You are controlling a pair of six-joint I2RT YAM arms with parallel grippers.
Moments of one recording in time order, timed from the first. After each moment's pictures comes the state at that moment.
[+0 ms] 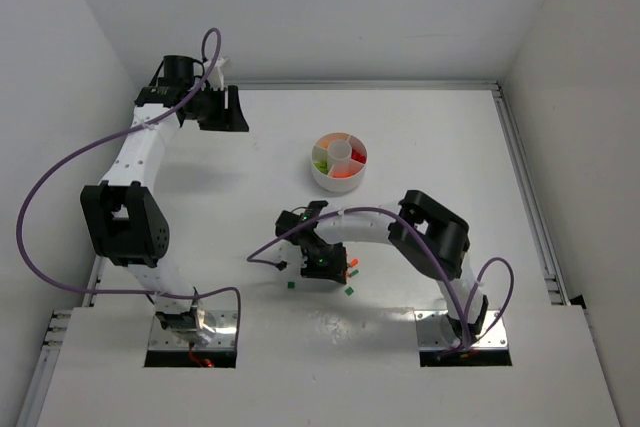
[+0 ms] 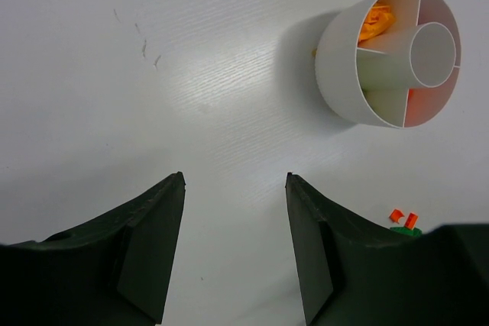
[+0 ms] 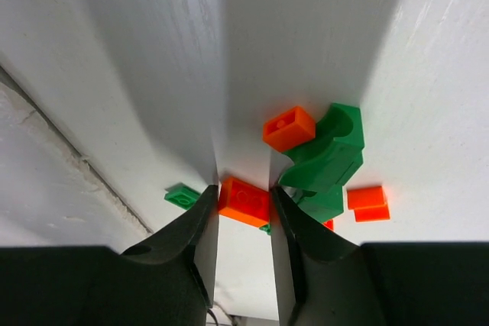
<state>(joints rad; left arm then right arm) 0.00 1.71 1.62 -0.75 0.48 0.02 1.10 2.04 1.30 -0.95 -0.07 -0.40</state>
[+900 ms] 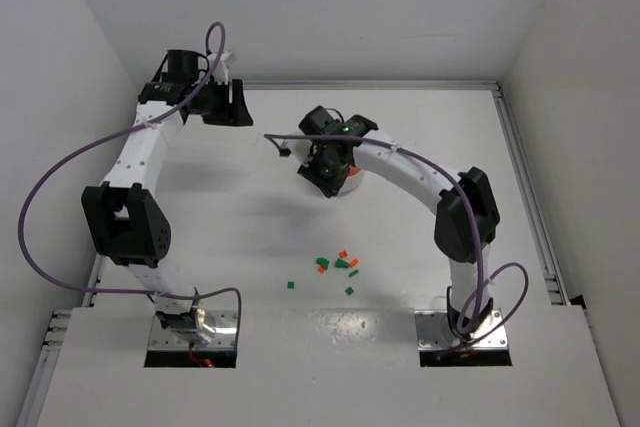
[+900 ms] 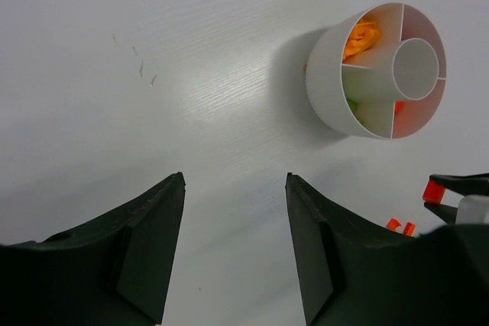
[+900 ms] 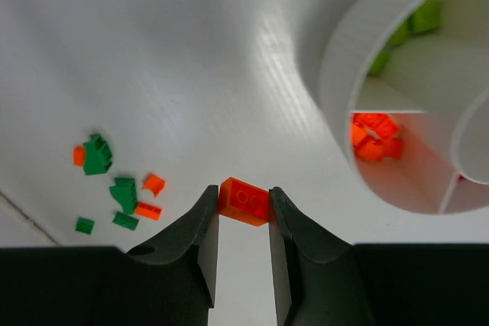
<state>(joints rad) -0.03 1.71 1.65 -0.75 0.46 0.01 0.78 1.96 1.69 -0.96 -0.06 -0.35</state>
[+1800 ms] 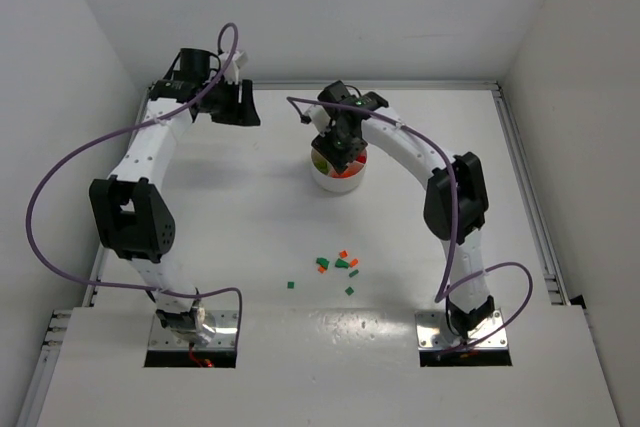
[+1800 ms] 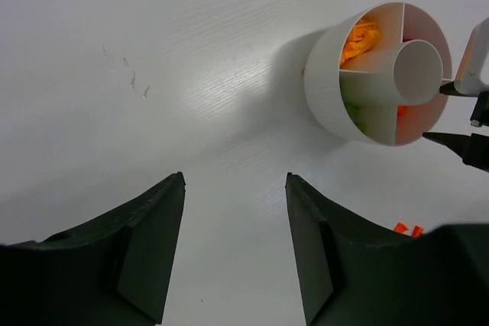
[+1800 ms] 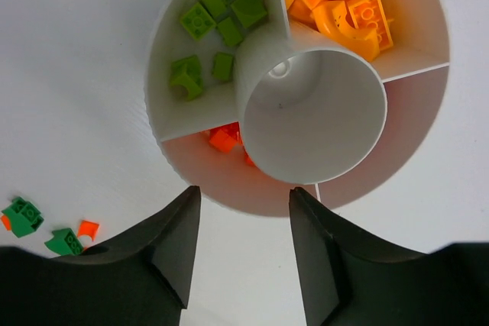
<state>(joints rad) -0.08 1.76 1.69 -0.73 0.42 0.02 0.59 2.11 1.90 -0.99 0.00 -0.28</state>
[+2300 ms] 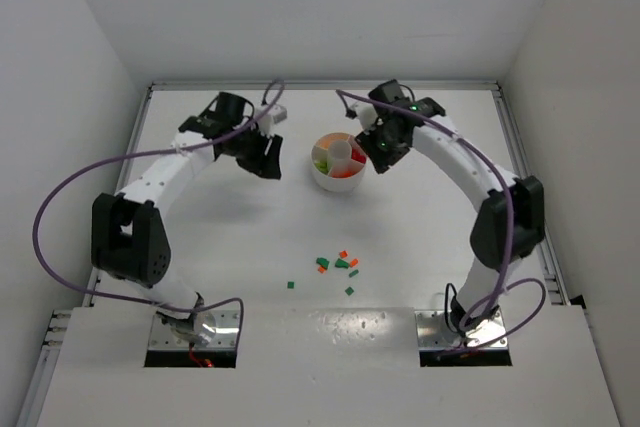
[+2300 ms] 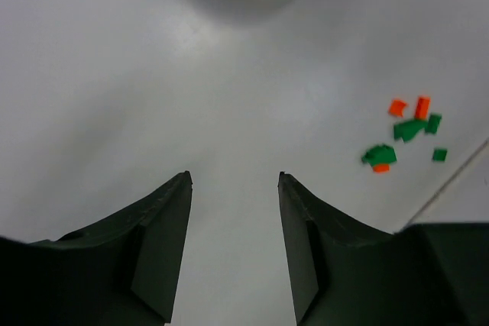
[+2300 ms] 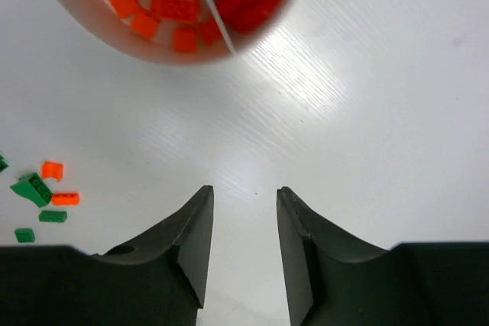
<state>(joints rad) -0.24 1.62 1.37 -0.72 0.47 0.18 0.47 1.80 1.58 -0.94 0.00 -0.27</state>
